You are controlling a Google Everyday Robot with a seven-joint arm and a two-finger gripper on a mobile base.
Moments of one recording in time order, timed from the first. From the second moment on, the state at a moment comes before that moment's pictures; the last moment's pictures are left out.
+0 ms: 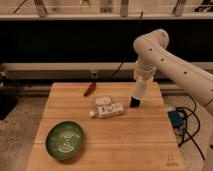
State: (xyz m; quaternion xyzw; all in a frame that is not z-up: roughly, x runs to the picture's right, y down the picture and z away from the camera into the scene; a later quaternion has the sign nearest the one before) arm 0.202 -0.027 0.756 -0.27 -0.04 -0.28 0.92
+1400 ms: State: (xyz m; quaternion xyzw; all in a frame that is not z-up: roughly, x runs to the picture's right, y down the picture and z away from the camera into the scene) arm 0.200 0.053 0.833 -0.32 -0.07 -0.27 0.90
